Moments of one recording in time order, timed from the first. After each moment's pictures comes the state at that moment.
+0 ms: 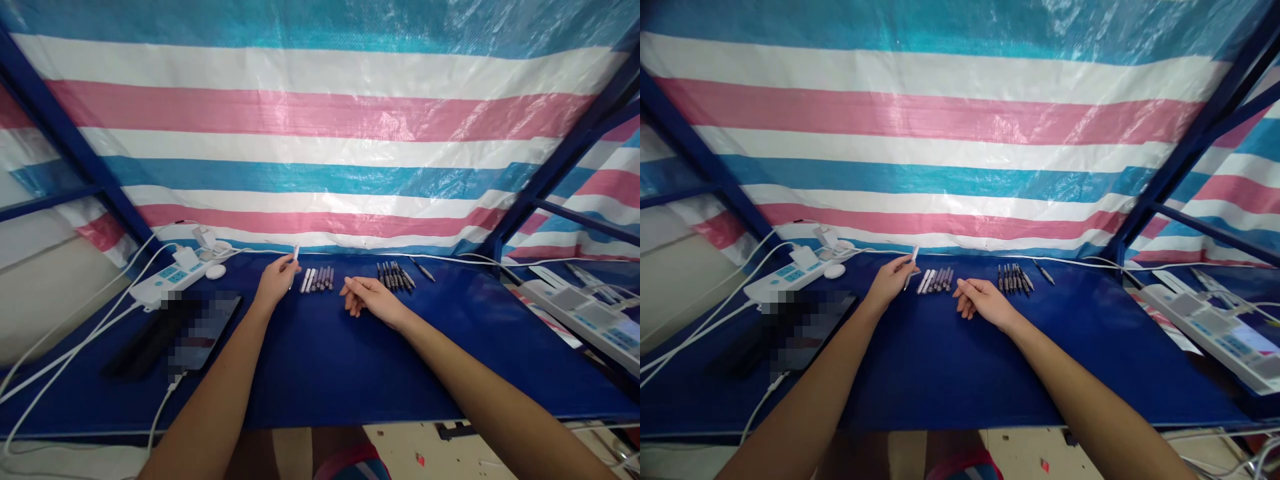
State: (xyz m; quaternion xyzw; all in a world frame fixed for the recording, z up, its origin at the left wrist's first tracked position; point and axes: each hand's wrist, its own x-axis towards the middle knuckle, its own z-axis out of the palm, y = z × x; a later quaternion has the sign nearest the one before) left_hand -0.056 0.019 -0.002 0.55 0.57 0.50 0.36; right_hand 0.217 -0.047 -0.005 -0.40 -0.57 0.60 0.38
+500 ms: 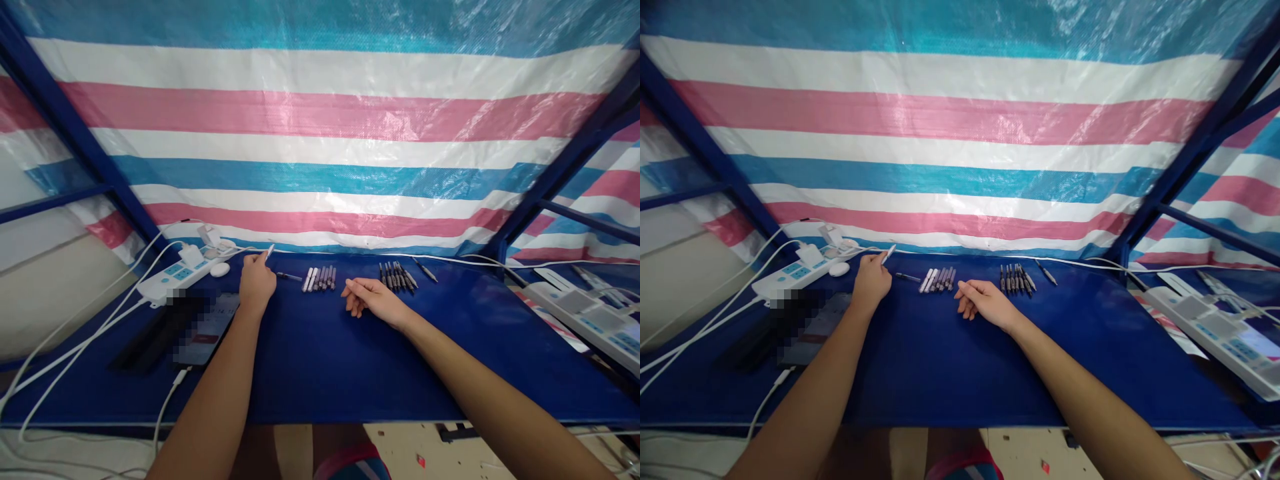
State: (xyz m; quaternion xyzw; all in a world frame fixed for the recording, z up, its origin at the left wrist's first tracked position) left_hand -0.099 0.017 -0.002 0.60 0.72 0.34 0.03; right_hand 0.218 -0.049 -0.005 -0.40 -0.58 0.60 0.37
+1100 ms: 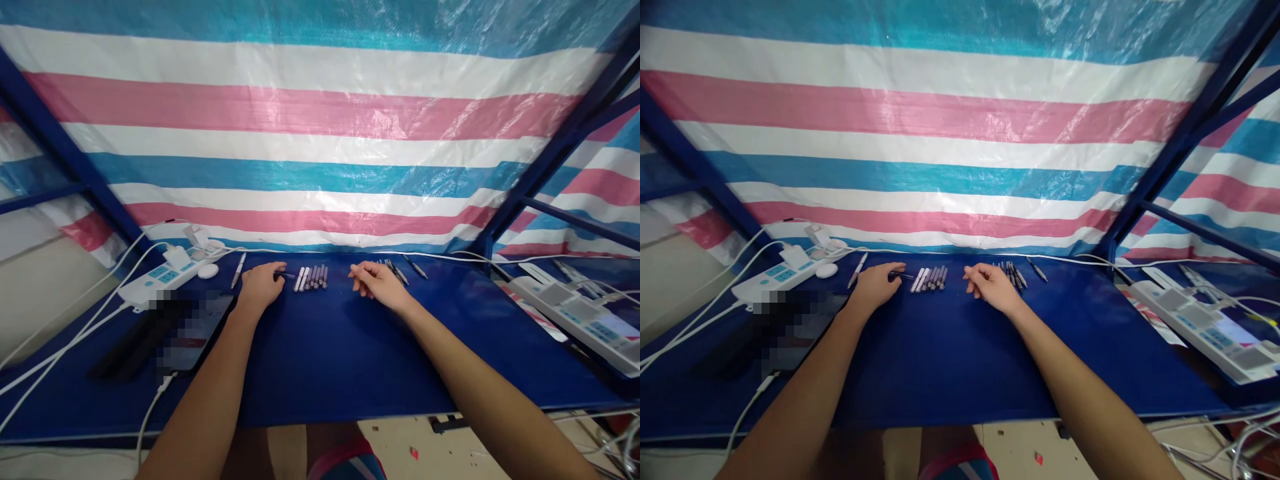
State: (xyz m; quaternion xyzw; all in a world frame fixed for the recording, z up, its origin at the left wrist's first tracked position) left_hand -0.082 0.016 -0.002 0.73 0.64 0.25 0.05; right_hand 0.251 -0.029 0.002 -0.46 -0.65 0.44 0.42
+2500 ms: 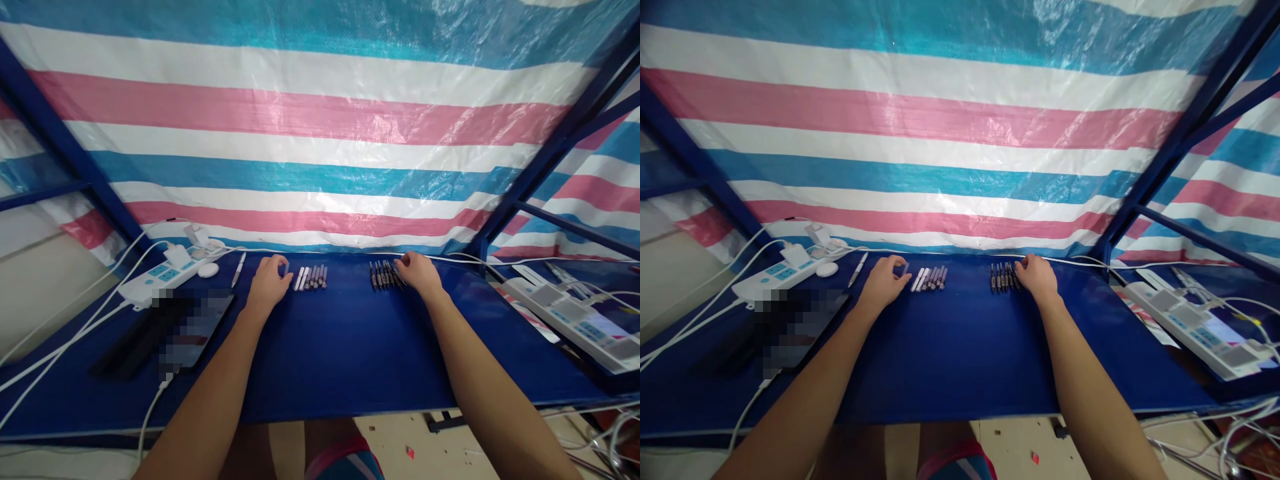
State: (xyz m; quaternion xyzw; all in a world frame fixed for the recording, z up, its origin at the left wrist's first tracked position) left_hand -0.064 0.012 -0.007 0.69 0.64 0.32 0.09; right_hand 0.360 0.013 -0.009 -0.78 -0.60 0.00 0.18
